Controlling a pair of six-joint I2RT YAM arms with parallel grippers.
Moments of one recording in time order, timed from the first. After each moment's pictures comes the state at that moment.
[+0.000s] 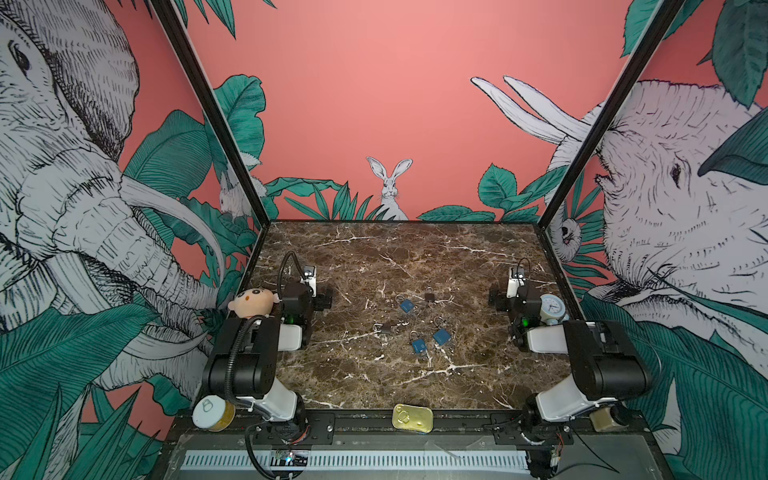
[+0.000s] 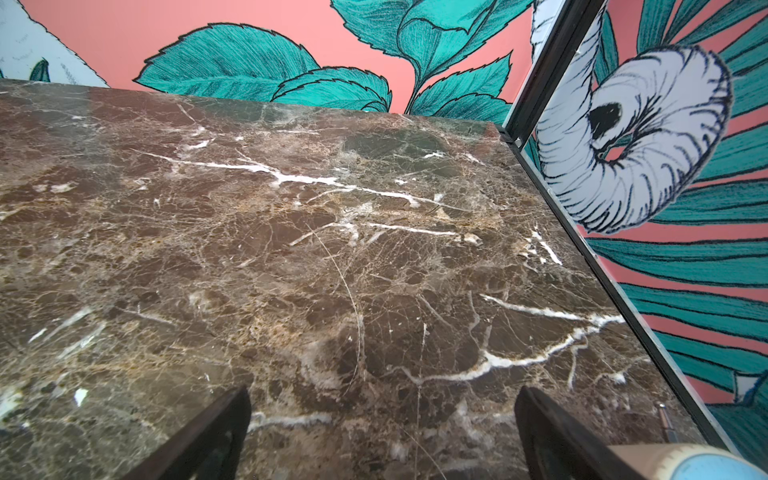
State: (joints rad) left arm -0.05 1.57 0.41 0.76 -0.03 0.15; right arm 0.04 1.56 0.39 0.79 0.15 -0.08
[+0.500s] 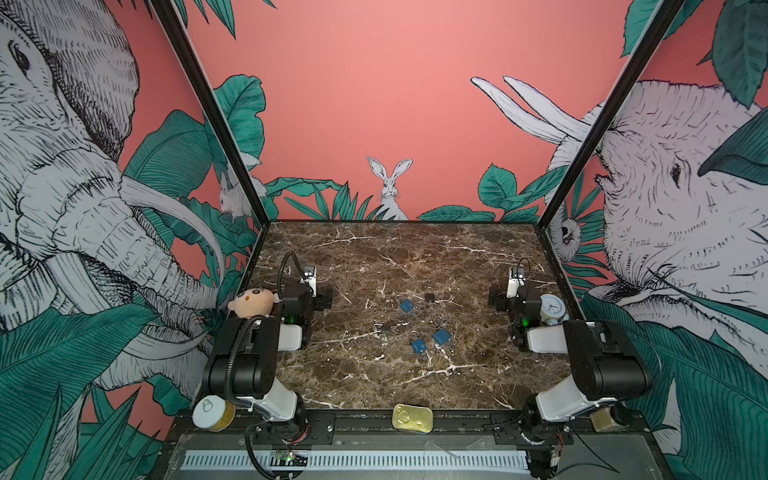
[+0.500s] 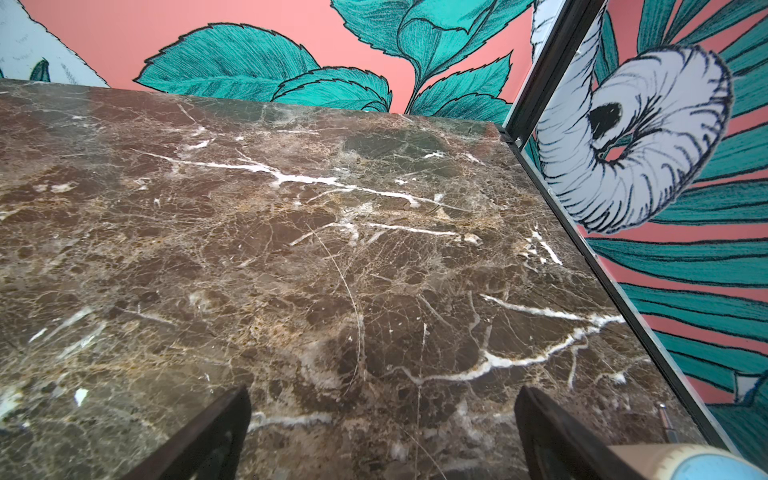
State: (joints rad) left arm -0.05 1.57 0.41 0.76 -0.03 0.15; right arm 0.04 1.56 0.39 0.79 0.15 -0.08
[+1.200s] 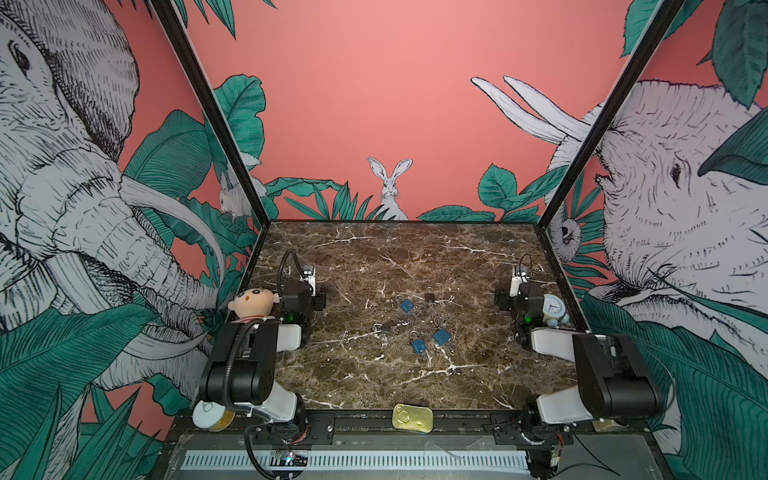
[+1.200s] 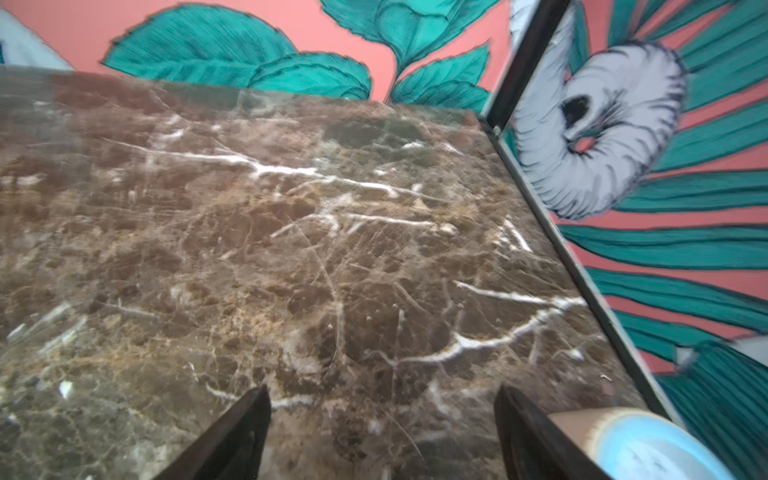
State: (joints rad) left arm -0.05 1.49 0.45 0.60 -0.07 0.14; right arm 0.05 1.40 0.46 0.52 0.24 -0.05
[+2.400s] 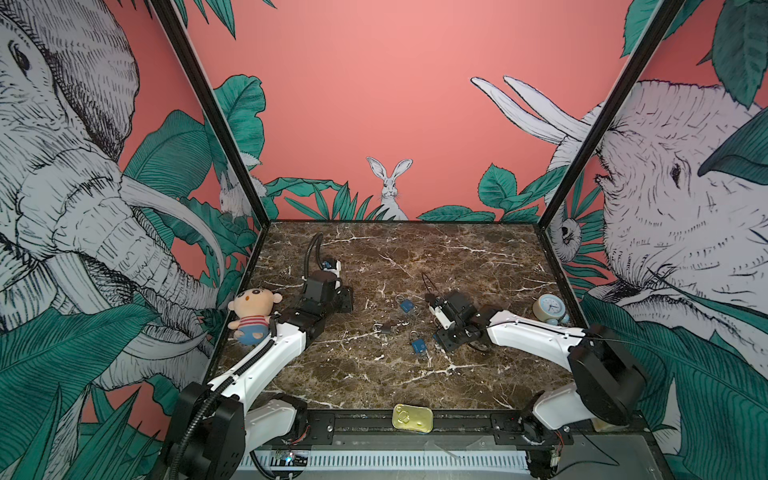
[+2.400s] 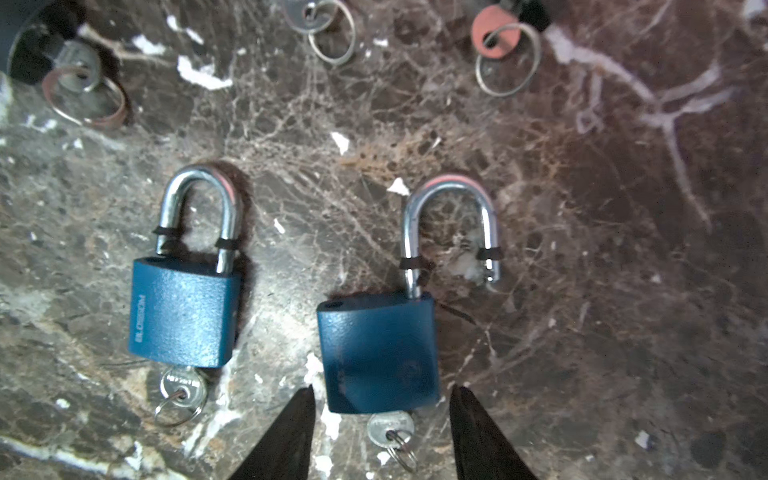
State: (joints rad) left arm -0.40 1.15 0.67 -0.17 -0.02 -0.34; right arm 0.74 1.50 0.80 -0.52 0.03 0.14
